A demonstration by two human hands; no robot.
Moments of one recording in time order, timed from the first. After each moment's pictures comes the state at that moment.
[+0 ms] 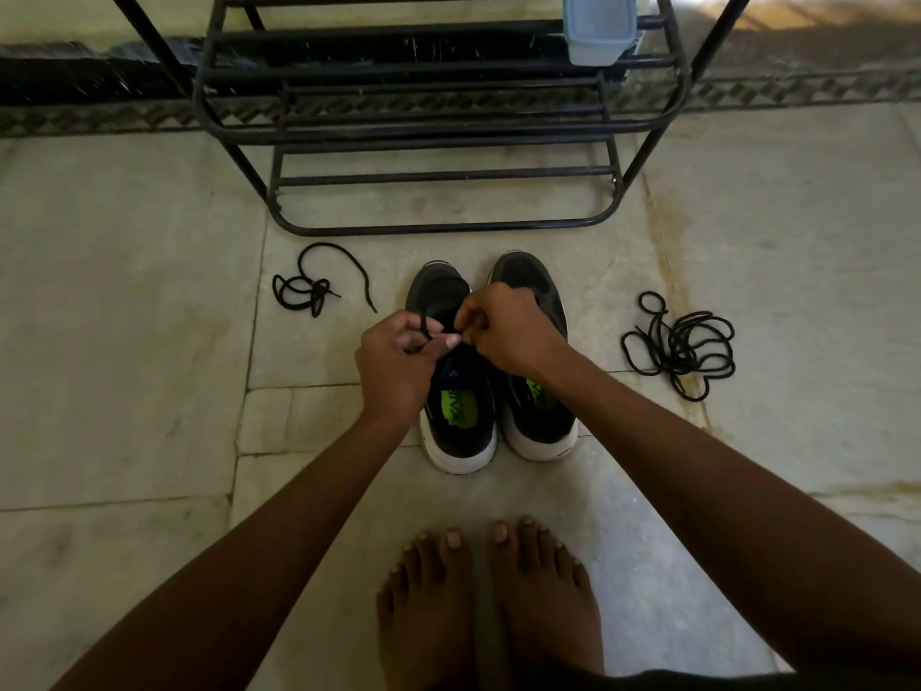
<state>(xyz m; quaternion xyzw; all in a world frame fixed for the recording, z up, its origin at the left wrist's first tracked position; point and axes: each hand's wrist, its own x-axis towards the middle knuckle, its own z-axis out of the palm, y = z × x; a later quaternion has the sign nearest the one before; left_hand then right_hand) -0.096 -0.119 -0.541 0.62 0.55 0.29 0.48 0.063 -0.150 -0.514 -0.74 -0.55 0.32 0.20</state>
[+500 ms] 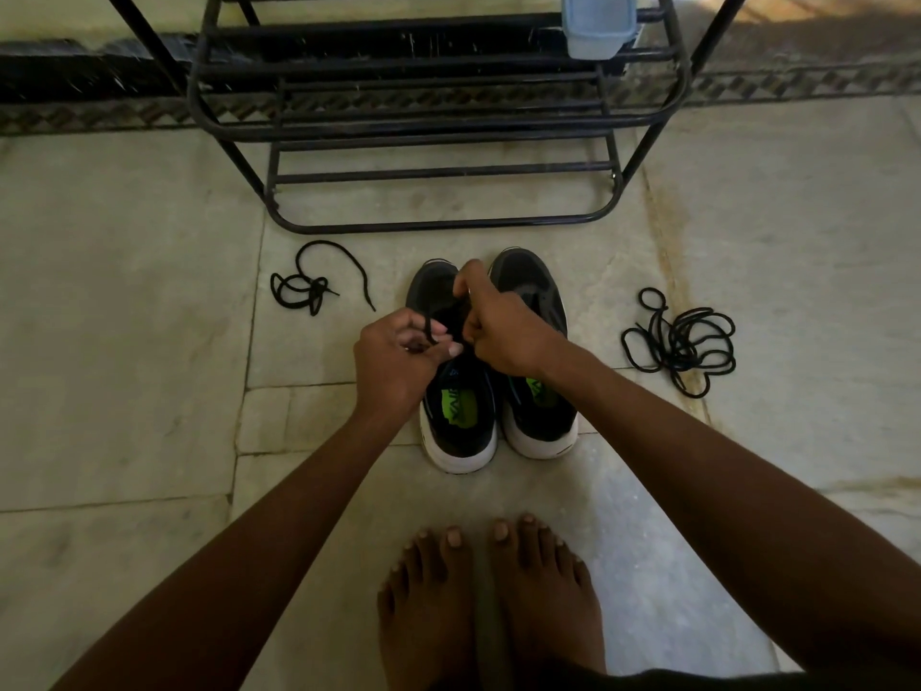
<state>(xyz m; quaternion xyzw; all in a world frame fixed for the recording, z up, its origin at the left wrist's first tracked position) -0.101 -0.116 -0.541 0.64 0.52 0.26 0.50 0.063 -0.153 -0.512 -0.69 -0.60 0.36 0.21</state>
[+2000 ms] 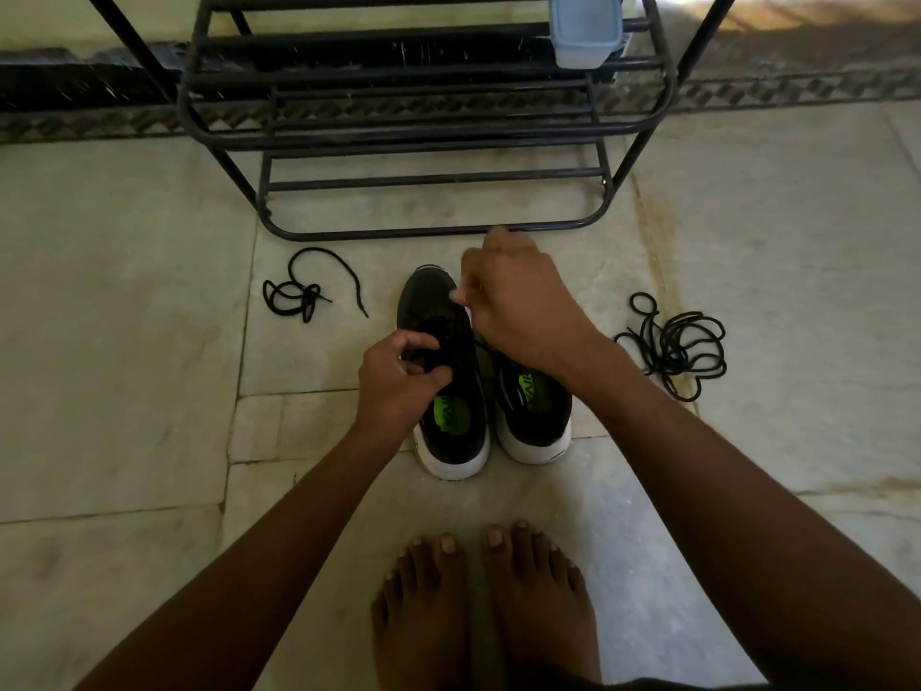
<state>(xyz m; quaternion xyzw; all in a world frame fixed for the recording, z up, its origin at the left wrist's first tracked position) -0.099 -0.127 -0.546 0.61 0.56 0.21 0.51 0.085 -0.159 -0.534 -0.79 -0.59 0.18 0.04</state>
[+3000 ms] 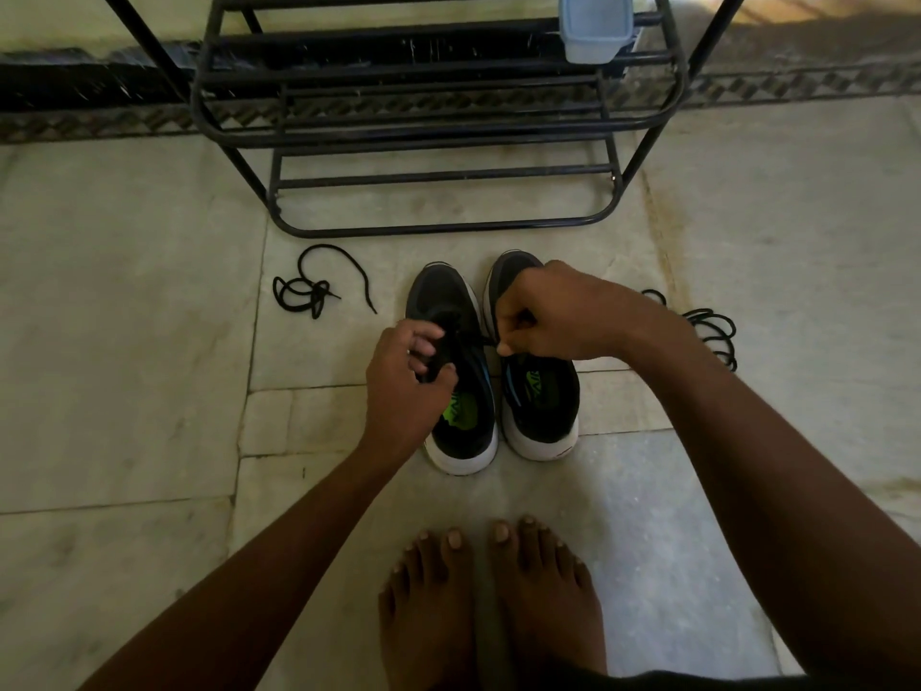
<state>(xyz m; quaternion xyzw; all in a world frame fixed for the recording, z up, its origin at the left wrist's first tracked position) -0.107 -0.139 -0.543 0.72 0.50 0.25 0.41 0.107 -0.168 -0.440 -0.65 -0.67 0.35 0.04</state>
